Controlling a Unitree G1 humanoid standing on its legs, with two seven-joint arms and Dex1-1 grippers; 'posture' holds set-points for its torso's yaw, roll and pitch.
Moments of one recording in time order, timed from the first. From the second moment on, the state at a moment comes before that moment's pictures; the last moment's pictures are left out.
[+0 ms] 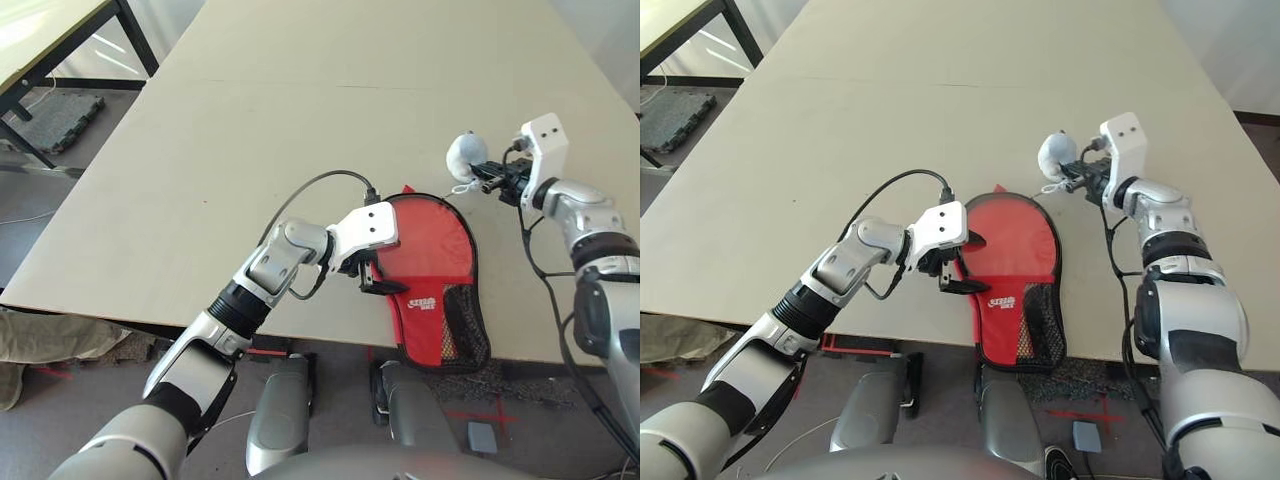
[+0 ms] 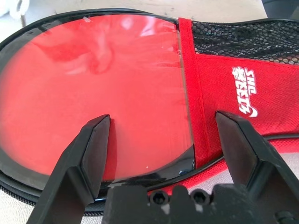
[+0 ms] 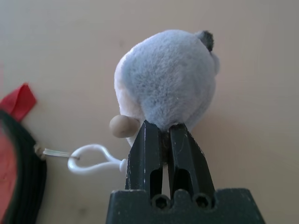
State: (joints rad) left arm -0.66 0.22 -0.49 0.26 -0.03 0.32 -1.08; right arm -0.78 -0.66 -0.14 1.00 0.13 0.05 0.88
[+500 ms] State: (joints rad) left arm -0.75 0.17 -0.46 0.52 -0.03 0.17 -1.09; right arm -0.28 -0.77 -0.22 0.21 0.37 0.54 0.96
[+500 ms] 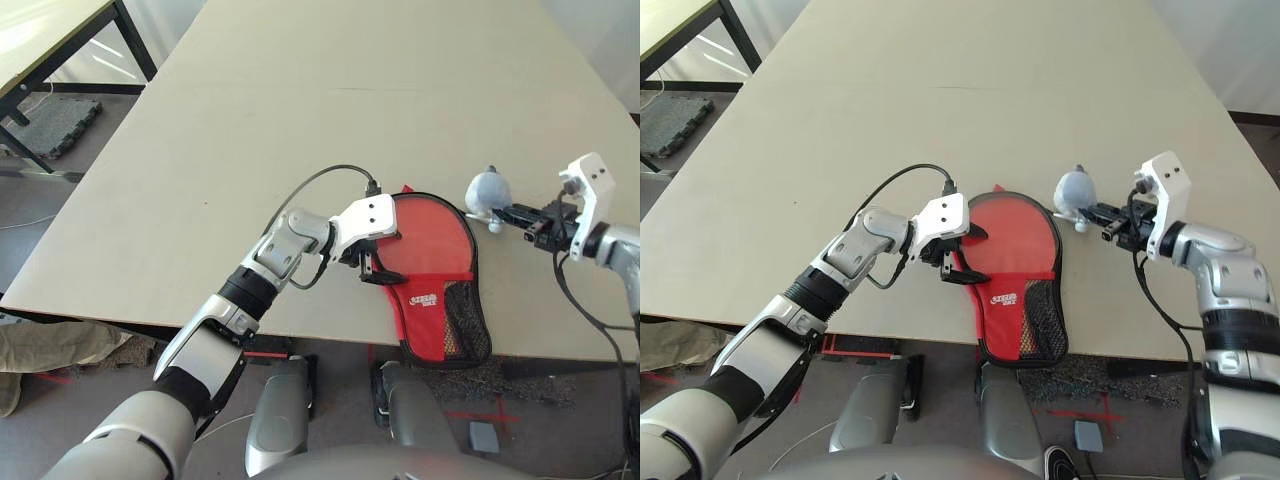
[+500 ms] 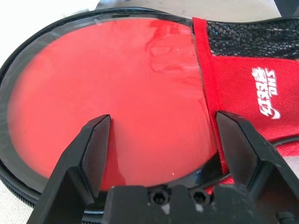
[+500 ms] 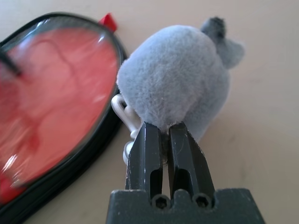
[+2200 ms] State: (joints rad) left arm -0.81 0.09 -0.44 0.71 0.00 0.08 -1.09; right arm 0.33 -1.02 -0.33 -0.11 0.59 0.68 1.15
